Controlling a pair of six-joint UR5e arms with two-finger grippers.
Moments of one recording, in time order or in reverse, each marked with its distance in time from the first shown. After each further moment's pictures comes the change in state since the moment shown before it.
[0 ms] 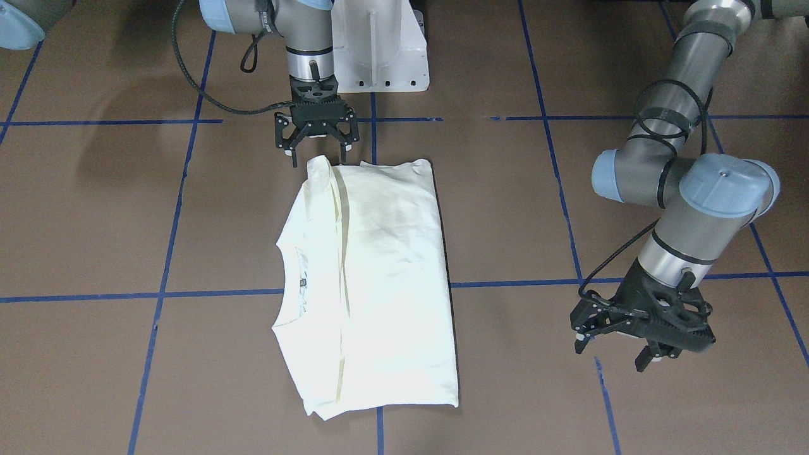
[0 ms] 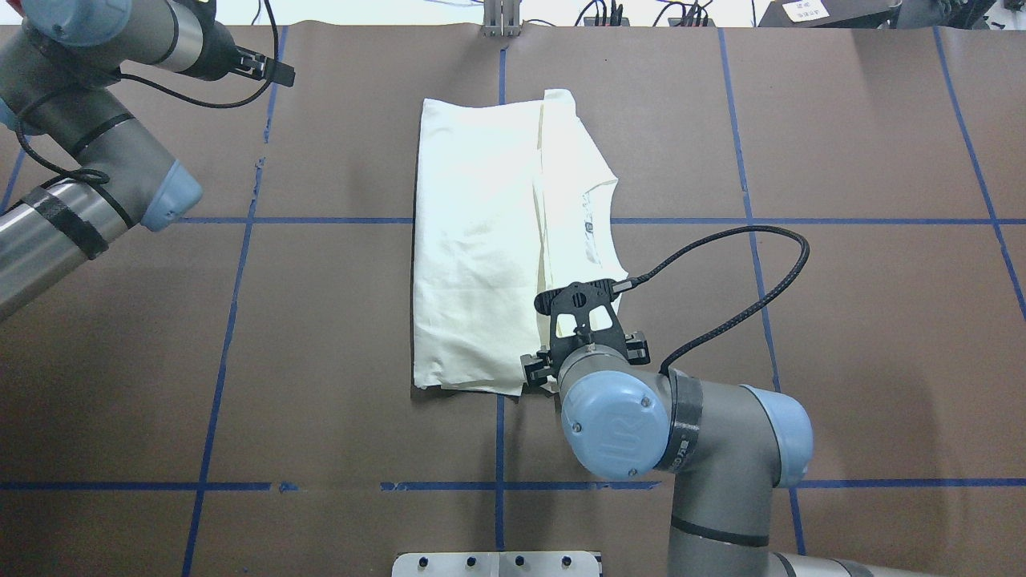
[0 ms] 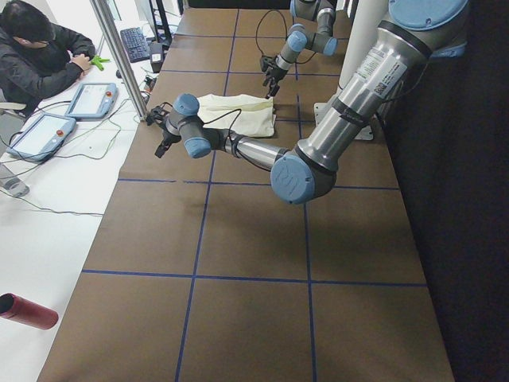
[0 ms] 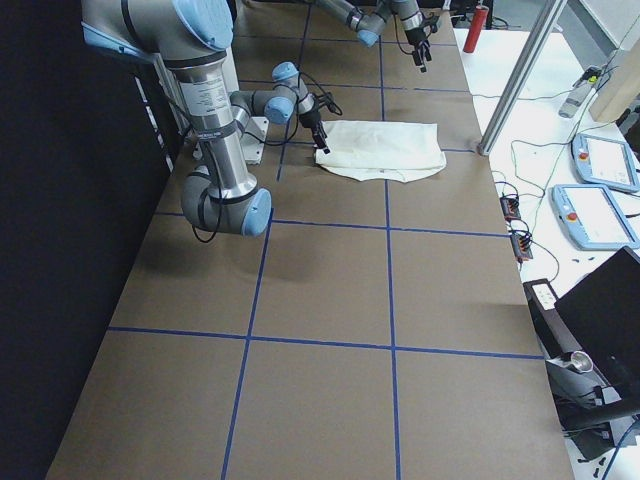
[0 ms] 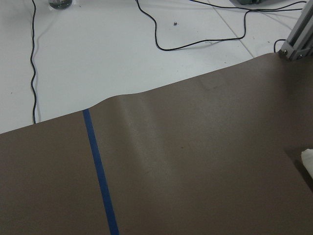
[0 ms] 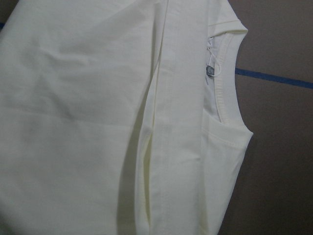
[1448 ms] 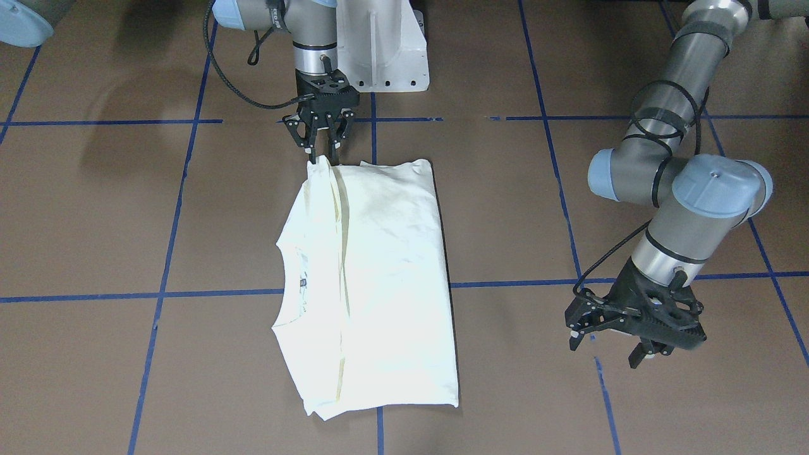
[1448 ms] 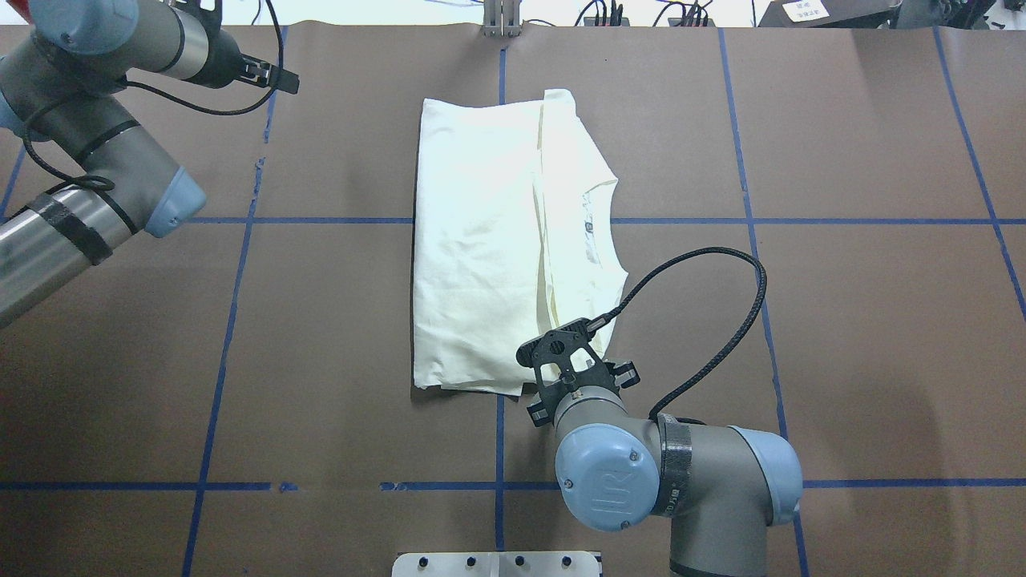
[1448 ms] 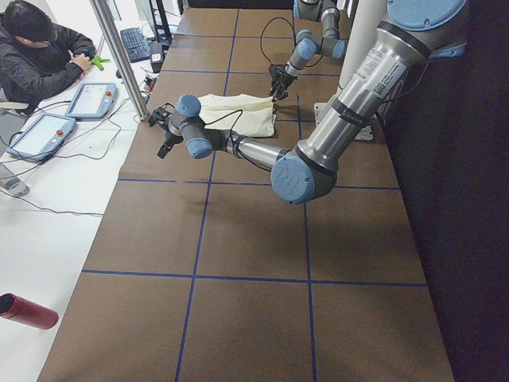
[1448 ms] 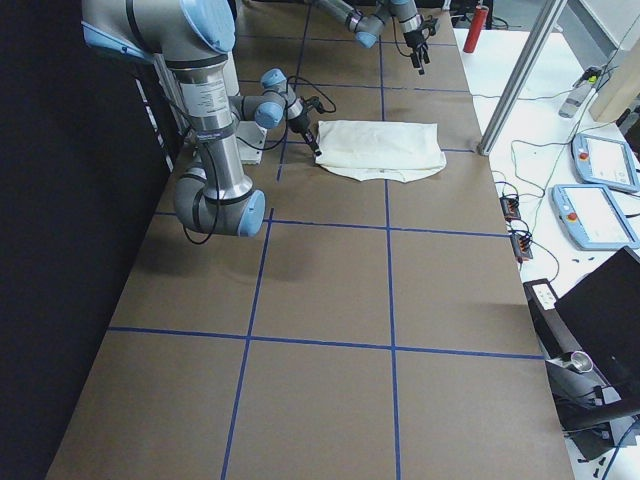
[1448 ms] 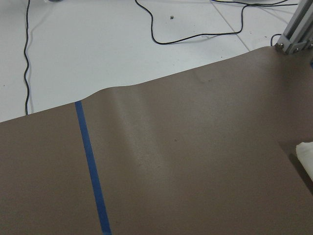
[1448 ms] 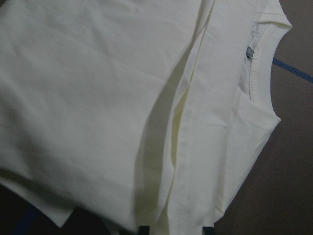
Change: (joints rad) left arm 0.012 0.004 0.001 -0.001 0.000 -0.006; right arm -0.056 -0.014 -0.010 0.002 -0.045 -0.157
